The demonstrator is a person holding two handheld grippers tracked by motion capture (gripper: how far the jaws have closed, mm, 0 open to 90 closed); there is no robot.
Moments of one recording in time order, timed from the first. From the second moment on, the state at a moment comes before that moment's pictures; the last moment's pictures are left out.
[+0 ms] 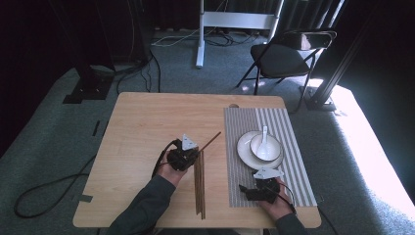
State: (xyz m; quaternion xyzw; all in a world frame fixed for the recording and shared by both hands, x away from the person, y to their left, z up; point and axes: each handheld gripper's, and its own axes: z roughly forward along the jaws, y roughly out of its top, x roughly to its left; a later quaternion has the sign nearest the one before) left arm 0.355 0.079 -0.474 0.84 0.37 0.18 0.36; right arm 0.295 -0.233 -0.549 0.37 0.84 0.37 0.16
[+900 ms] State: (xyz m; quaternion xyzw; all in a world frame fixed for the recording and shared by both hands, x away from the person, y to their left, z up) left arm 0.364 0.053 -0.472 0.85 0.35 0.17 0.36; right arm 0.295 -0.233 -0.549 0.37 0.84 0.37 0.16
